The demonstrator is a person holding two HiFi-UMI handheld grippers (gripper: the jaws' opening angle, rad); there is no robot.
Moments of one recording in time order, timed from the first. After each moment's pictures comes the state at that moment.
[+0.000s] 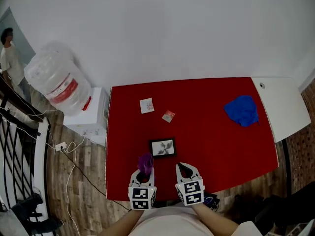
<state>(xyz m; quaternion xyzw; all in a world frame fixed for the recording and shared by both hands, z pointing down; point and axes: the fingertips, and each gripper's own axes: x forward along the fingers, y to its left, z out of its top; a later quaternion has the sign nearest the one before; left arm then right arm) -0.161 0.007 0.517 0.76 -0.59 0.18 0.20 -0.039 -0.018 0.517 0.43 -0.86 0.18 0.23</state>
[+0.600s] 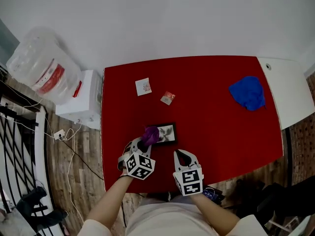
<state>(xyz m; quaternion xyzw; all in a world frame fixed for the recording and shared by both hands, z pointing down) -0.172 -0.074 0.617 0.79 -0.43 0.43 0.06 -0.051 -0.034 0.562 0.43 -0.85 0.20 0.24</state>
